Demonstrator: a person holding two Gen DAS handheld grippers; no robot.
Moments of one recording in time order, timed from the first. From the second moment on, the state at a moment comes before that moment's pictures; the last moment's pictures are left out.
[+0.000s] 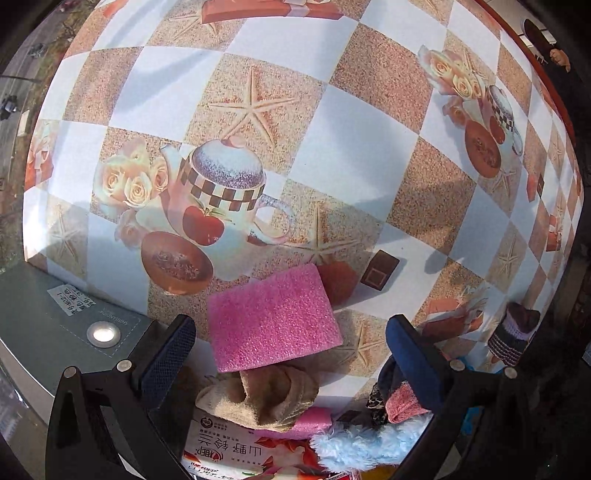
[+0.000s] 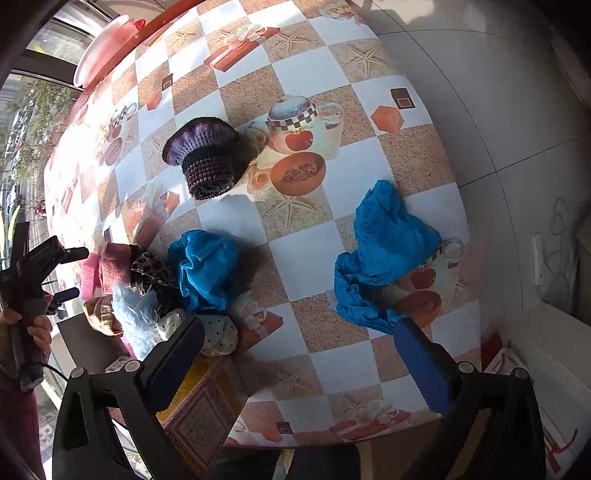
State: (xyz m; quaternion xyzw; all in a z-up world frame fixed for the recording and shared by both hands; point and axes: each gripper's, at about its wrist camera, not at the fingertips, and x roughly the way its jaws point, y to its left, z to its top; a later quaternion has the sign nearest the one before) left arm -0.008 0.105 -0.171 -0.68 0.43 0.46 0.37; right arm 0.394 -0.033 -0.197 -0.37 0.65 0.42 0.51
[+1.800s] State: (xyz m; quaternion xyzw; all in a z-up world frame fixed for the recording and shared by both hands) left arm 0.190 0.026 -0.151 -0.34 0.54 0.46 0.62; right arm 0.415 -0.050 -0.197 -0.35 0.62 0.47 0.52
